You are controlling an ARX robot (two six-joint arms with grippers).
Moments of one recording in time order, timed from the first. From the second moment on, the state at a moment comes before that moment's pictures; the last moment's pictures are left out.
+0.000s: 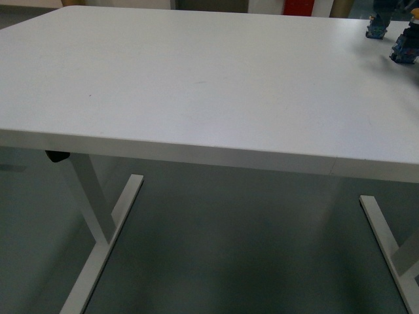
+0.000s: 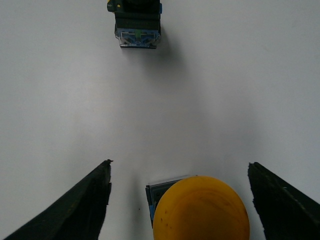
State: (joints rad) left arm 0.00 0.00 0.02 0.00 0.00 0.00; right arm -0.01 2.68 2.89 -1.00 0.28 0.16
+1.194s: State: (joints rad) left arm 0.00 0.00 0.02 0.00 0.00 0.00; right arm -0.16 1.43 1.48 -0.36 -0.36 0.01
